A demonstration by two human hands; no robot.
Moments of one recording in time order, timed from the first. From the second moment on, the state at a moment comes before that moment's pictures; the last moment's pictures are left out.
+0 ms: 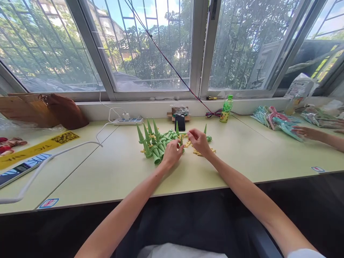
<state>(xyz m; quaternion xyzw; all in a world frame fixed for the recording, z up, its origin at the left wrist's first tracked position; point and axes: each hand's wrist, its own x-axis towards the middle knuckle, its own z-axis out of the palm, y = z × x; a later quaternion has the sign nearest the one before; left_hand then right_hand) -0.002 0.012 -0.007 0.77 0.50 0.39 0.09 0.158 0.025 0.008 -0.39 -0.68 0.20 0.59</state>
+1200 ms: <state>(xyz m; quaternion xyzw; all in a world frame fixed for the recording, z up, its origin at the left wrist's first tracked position) -0.001 0.009 0.007 0.65 0.48 0.54 0.24 0.157 0.023 0.007 -0.38 -0.74 0.22 0.51</state>
